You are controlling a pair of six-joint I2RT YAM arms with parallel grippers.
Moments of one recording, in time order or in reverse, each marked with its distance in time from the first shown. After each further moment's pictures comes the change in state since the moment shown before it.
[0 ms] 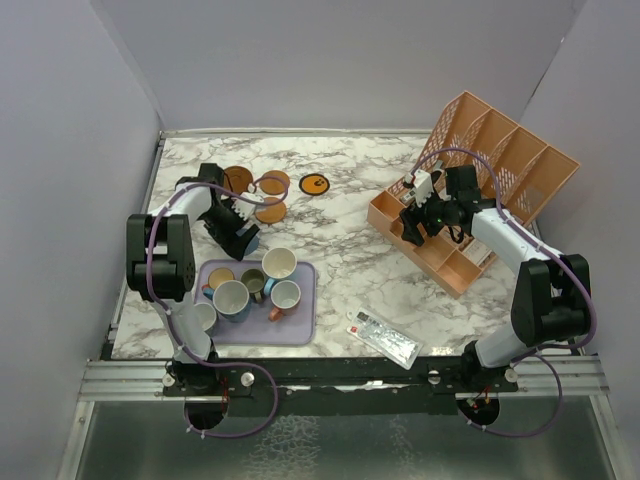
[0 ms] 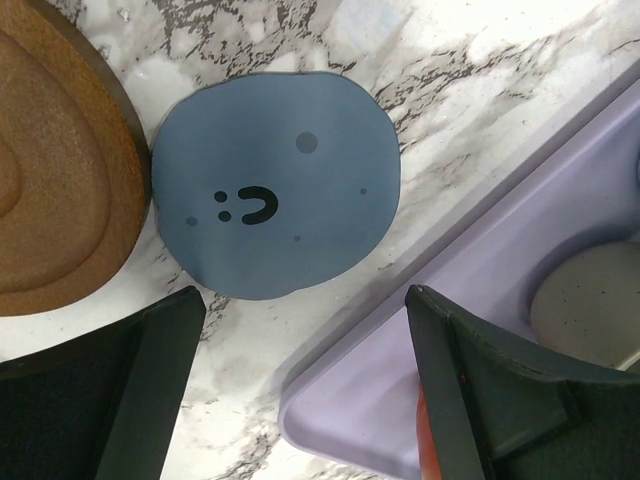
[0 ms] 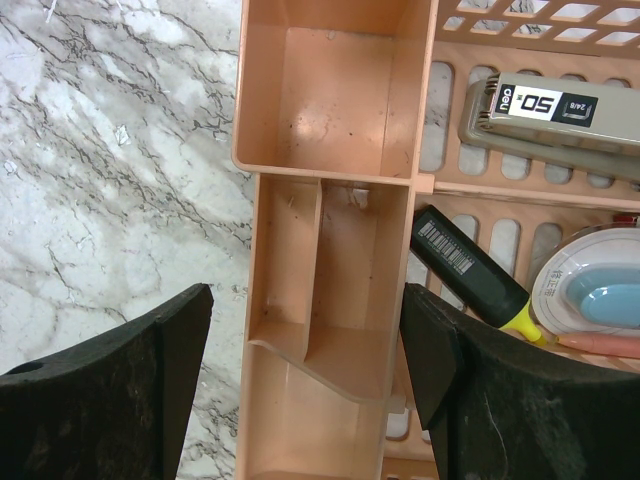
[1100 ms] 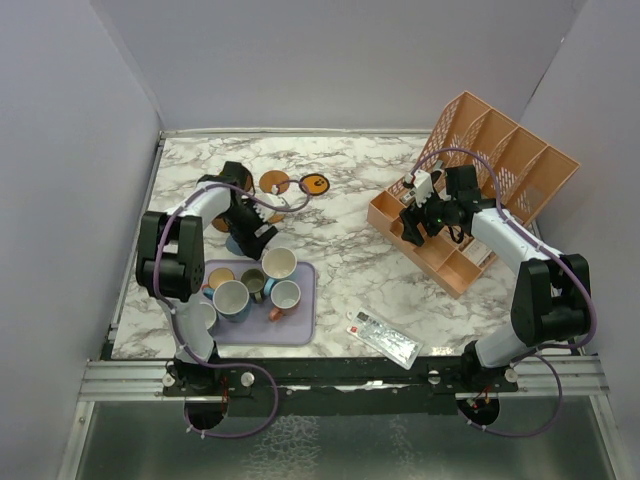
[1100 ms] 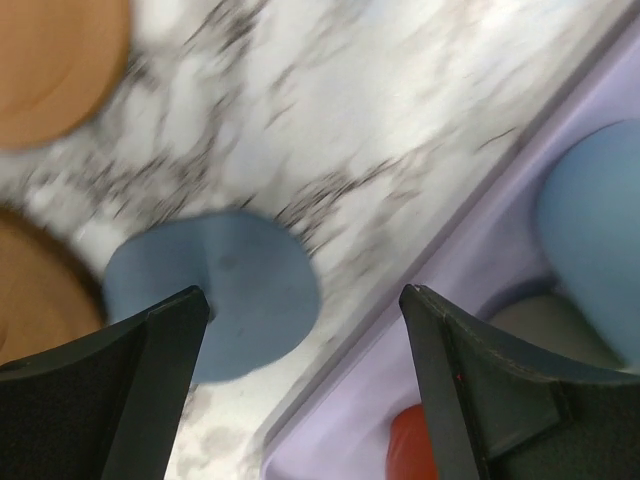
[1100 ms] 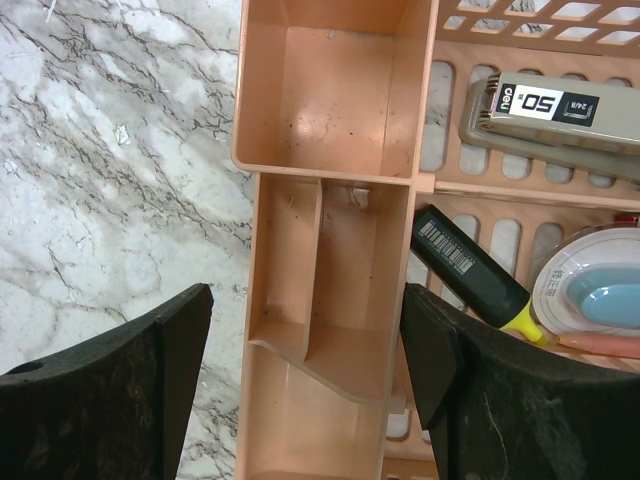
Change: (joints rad) left arm -0.155 0.014 0.023 0.008 0.029 0.024; right arm 0.000 0.002 0.000 0.000 -0.001 0.000
